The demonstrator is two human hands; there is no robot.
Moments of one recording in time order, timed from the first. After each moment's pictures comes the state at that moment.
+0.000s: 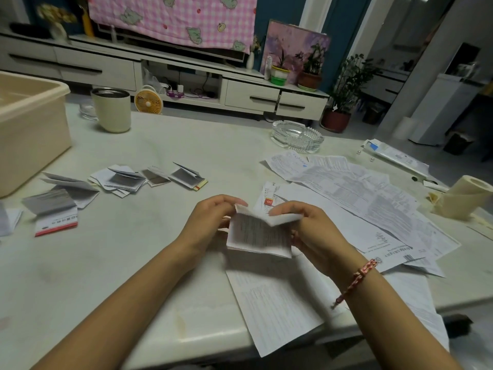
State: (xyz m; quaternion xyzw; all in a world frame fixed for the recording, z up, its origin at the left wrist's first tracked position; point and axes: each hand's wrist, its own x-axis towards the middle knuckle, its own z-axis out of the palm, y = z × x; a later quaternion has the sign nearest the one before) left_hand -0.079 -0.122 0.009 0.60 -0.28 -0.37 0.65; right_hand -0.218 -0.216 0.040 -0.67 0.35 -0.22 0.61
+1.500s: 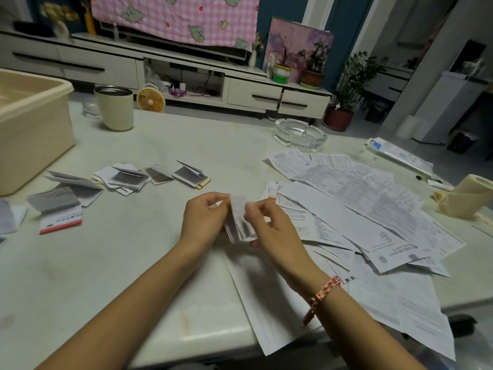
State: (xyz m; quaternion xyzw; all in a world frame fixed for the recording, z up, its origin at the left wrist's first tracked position) left_hand -0.076 -0.129 -0.004 0.63 -0.23 -0.25 0.70; right_hand -0.185 -0.183 0.015 -0.79 0.29 -0.28 0.47
